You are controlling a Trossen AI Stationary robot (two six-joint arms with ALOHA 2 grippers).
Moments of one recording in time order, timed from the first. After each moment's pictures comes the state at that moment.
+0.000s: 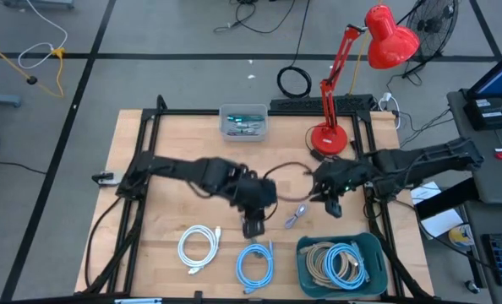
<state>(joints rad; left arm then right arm) -0.24 2.07 2.32 -1.27 0.01 -0.39 0.19 0.99 0.90 -0.70 -0.08 0.43</state>
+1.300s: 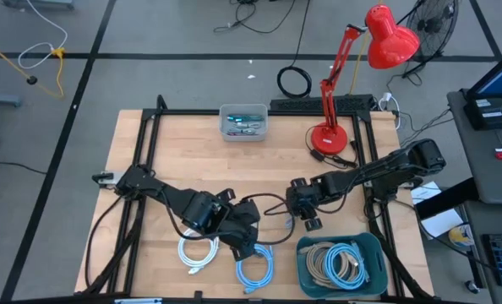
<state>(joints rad) -0.45 2.07 2.32 -1.41 -0.31 -0.76 0.20 1.54 0.88 -0.55 -0.08 -0.04</state>
